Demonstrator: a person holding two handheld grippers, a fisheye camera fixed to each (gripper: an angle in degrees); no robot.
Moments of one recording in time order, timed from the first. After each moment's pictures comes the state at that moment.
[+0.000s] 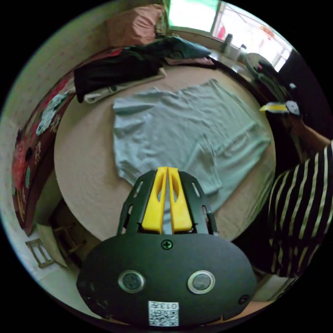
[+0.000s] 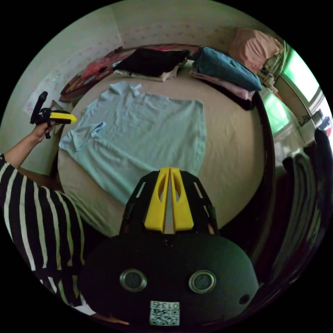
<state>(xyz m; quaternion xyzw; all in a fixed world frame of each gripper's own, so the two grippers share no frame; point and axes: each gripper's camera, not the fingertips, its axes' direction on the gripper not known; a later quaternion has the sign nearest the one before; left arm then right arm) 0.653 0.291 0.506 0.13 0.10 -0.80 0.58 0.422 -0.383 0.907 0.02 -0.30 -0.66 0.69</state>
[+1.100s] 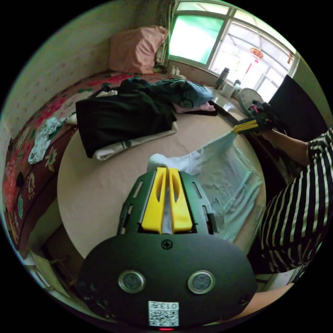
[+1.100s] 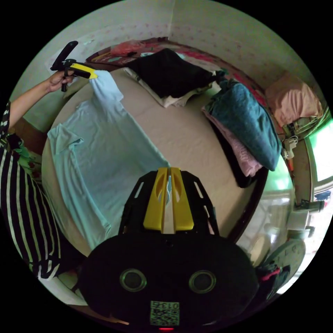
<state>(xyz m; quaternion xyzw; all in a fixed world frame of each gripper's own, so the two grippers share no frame) 0.620 0.467 0.511 0.25 0.04 -0.79 0.56 0.296 -0.414 0.857 0.10 -0.27 -0.78 0.55</state>
